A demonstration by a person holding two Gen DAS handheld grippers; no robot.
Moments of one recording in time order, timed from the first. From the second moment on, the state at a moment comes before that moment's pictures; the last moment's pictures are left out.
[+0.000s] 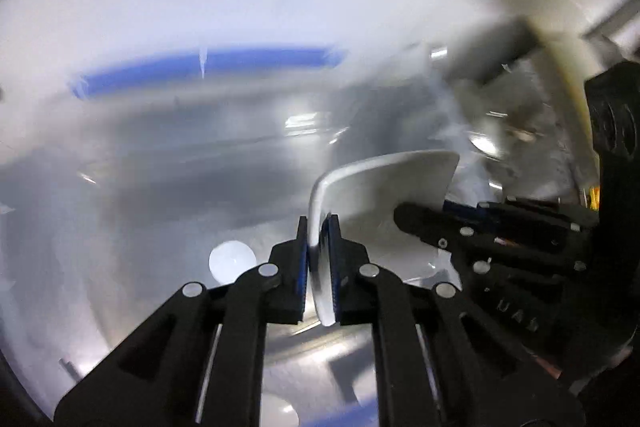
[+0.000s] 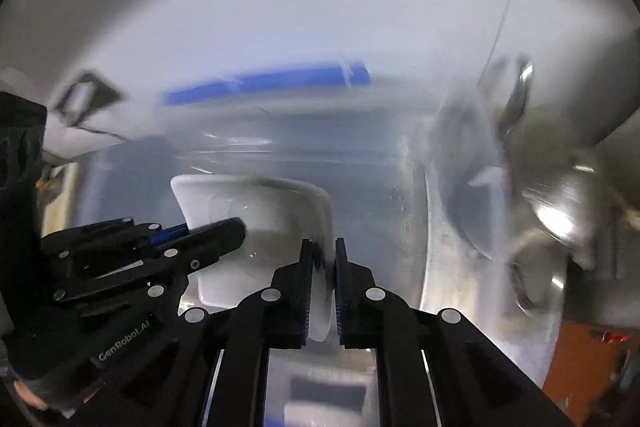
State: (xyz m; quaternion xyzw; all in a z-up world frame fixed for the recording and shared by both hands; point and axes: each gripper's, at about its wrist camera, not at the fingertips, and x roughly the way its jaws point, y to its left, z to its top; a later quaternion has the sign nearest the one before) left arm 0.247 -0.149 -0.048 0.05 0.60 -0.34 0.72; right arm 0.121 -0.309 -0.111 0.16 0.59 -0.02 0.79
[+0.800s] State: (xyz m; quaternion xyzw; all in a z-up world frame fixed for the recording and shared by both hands) left arm 0.087 -0.062 0.063 0.03 0.42 -0.42 0.80; right arm -0.071 -0.308 -0.041 0.17 0.47 0.09 0.86
